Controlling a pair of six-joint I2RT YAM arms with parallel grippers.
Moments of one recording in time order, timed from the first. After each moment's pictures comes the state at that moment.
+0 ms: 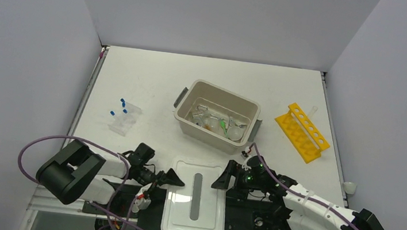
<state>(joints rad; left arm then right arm) -0.53 1.37 0.16 -0.03 1.30 2.01 0.79 0.91 0.22 -0.13 -0.39 1.10</state>
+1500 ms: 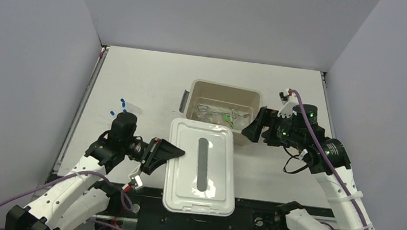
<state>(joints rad) -0.43 0.78 0.53 -0.34 1.39 2.08 0.40 0.93 1.14 -0.88 -0.28 0.45</state>
